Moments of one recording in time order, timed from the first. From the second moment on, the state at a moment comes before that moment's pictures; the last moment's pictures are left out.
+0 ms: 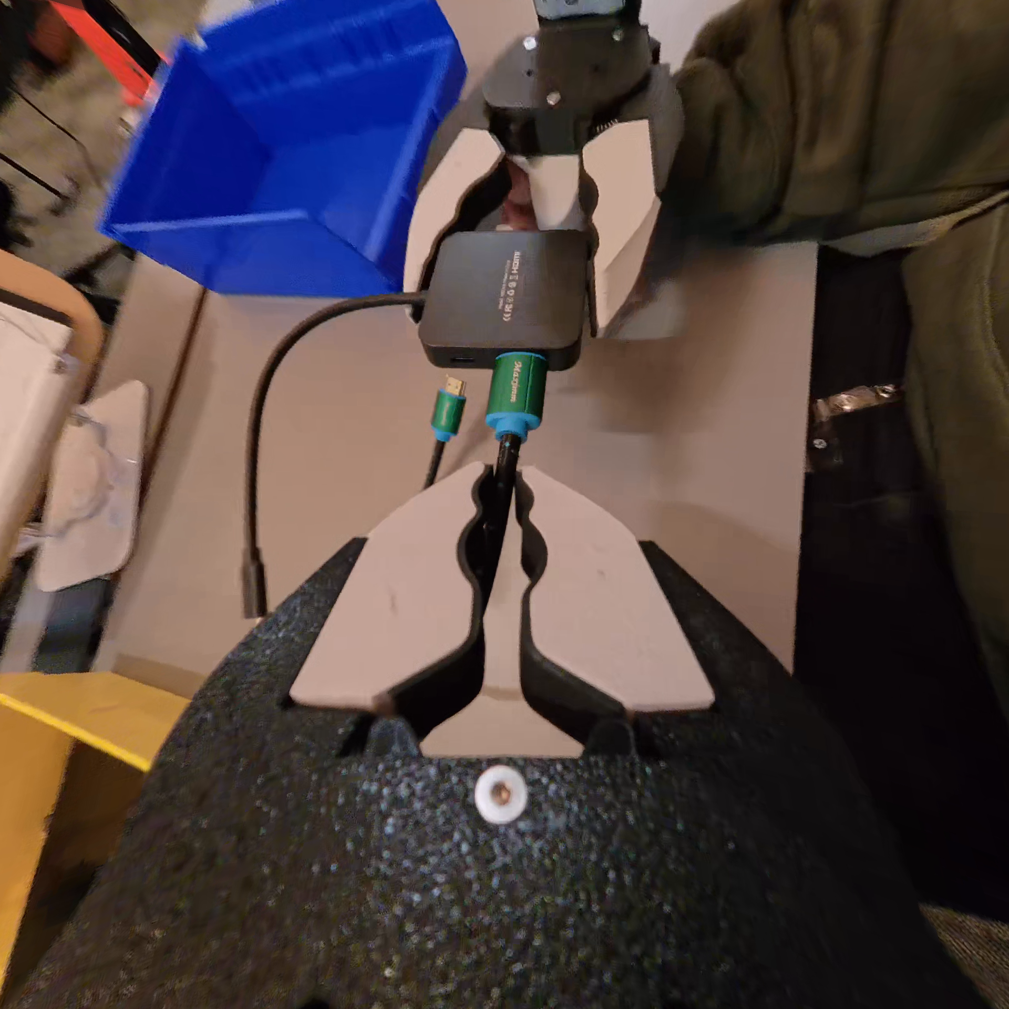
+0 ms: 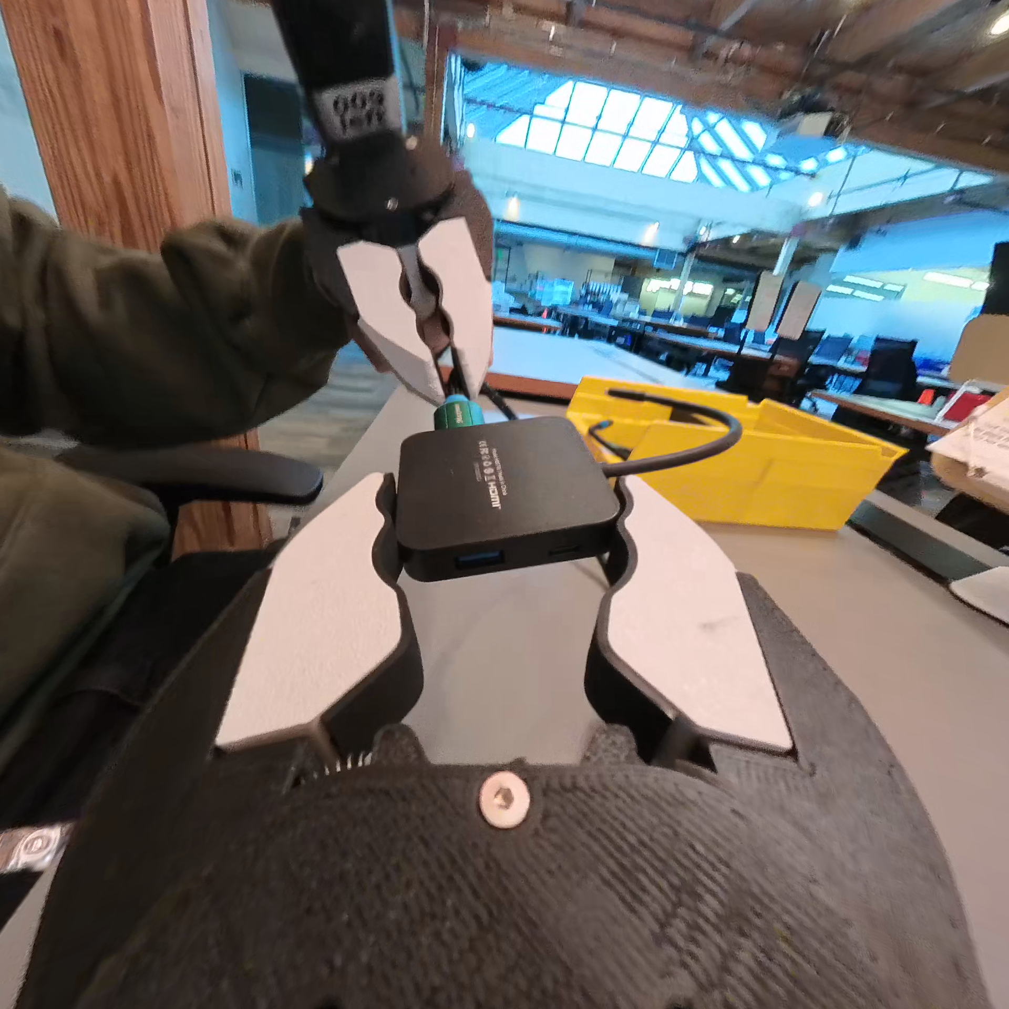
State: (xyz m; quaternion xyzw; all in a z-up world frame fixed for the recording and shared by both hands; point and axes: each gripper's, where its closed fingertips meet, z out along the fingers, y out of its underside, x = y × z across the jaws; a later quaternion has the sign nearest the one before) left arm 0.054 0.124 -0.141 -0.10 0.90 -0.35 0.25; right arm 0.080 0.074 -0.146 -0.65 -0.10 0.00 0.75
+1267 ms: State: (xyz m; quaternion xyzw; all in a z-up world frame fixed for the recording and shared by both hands) left arm 0.052 0.180 -0.182 -0.26 0.79 -0.47 0.29; right arm 0.345 -0.050 -0.158 -0.72 0.34 -0.38 0.47
